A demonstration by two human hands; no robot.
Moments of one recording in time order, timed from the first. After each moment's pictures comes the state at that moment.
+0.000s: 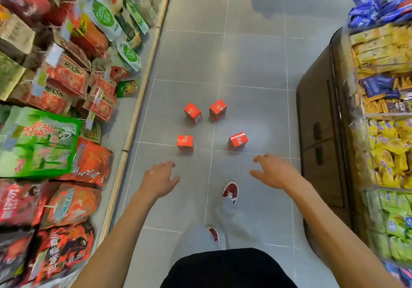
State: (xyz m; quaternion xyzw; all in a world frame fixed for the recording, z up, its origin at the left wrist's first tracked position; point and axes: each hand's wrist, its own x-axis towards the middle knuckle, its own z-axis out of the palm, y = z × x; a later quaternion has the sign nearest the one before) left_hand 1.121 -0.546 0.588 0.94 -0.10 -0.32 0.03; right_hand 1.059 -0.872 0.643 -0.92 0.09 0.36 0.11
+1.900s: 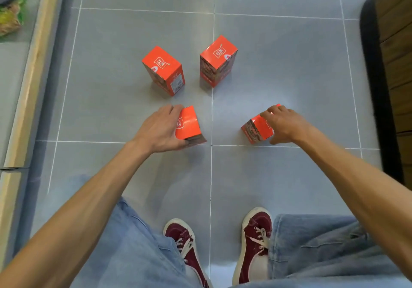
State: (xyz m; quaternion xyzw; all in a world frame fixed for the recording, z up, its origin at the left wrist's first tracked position) left_hand 1.399 -0.626 0.022 0.92 -0.31 -0.22 0.11; right_hand 1.303 -0.955 0.022 -0.93 0.01 0.35 -0.04
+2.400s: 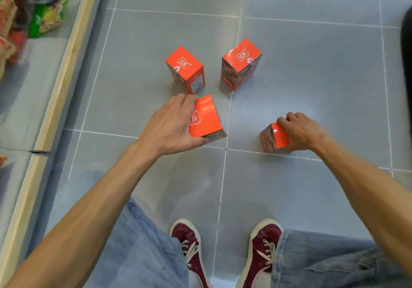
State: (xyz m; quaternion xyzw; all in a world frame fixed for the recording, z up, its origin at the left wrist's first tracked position) left_hand 1.379 -0.630 0.088 0.94 -0.27 -0.15 0.14; right_hand 1.312 -0.977 -0.028 -0.95 -0.05 0.30 -0.08
